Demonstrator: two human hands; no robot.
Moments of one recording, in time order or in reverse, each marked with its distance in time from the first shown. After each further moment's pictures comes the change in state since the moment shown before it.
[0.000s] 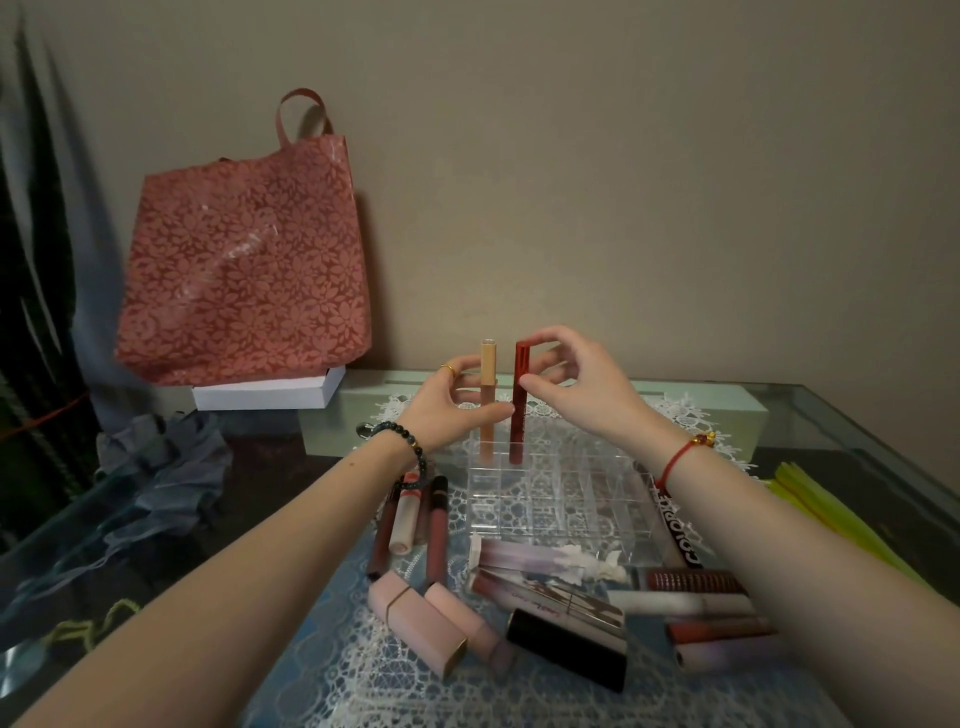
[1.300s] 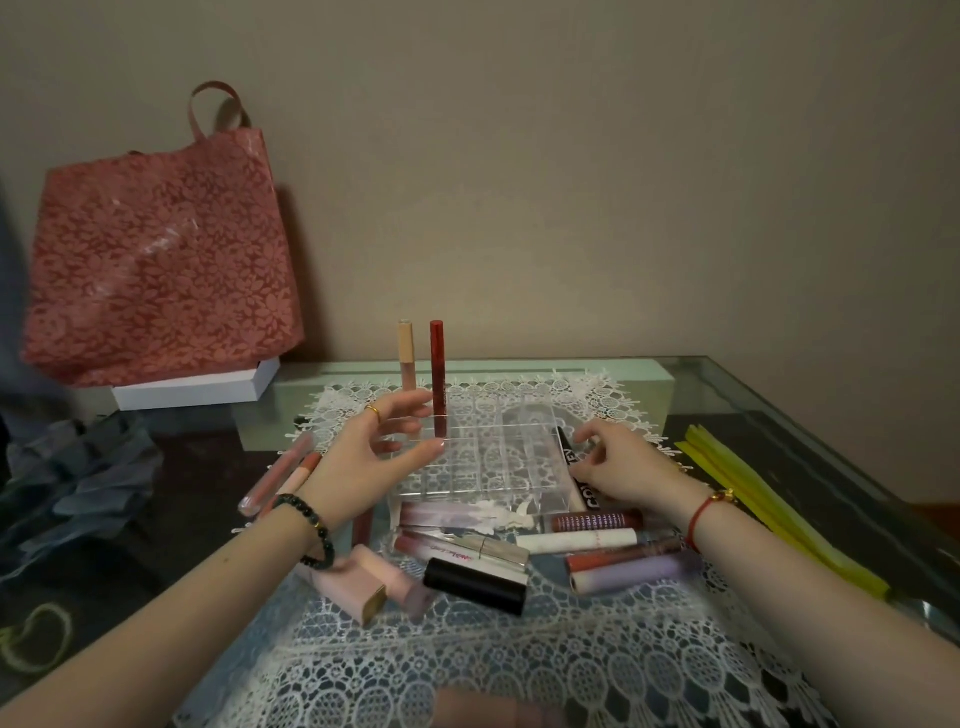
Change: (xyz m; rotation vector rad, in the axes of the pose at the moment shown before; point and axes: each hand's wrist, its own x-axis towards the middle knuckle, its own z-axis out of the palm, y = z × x) left_hand -0.090 0.017 0.026 0.063 0.000 0.131; right_hand -0.102 0.068 -0.062 -0.243 -0.166 0.510
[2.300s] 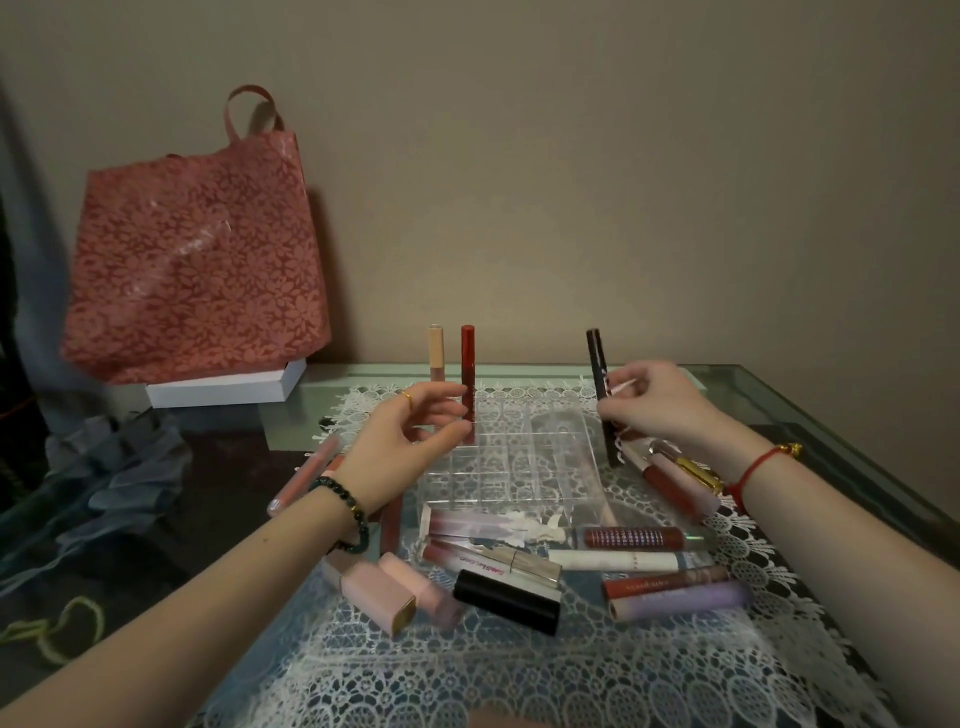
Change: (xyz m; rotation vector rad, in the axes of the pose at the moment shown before) left_hand 0.013 0.010 -0.003 -0.022 0.042 0.031; right_hand 0.016 -0.048 -0.034 0.234 0.169 -0.029
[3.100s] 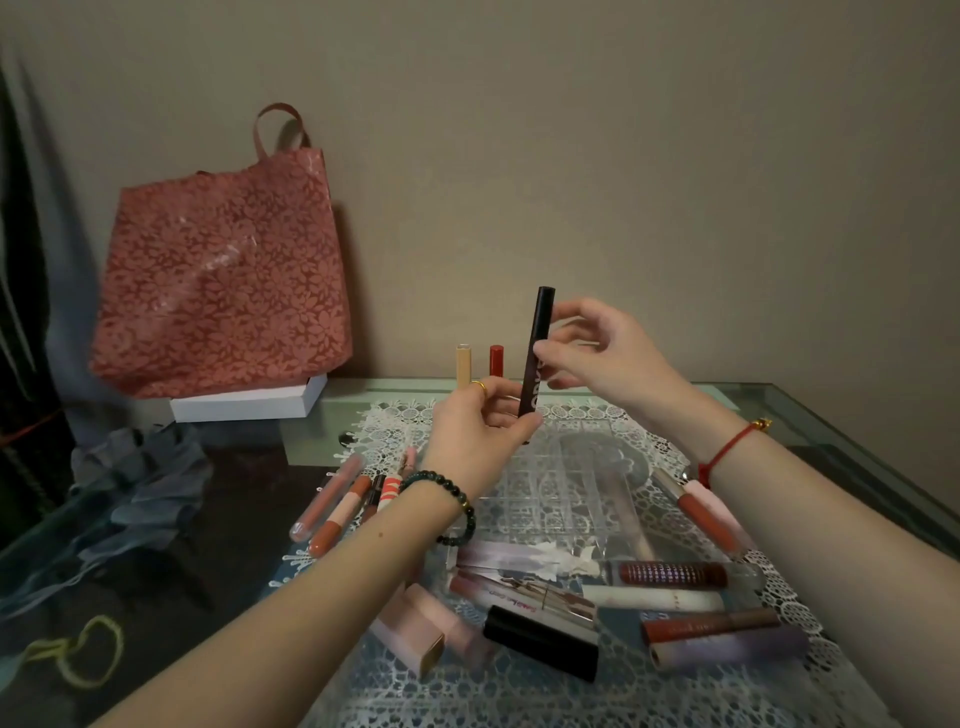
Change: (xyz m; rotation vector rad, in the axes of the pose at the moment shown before) left_hand 0.033 0.019 0.033 0.036 0.157 -0.043; right_hand 0.011 -0.070 0.036 0.351 -0.105 -0.417
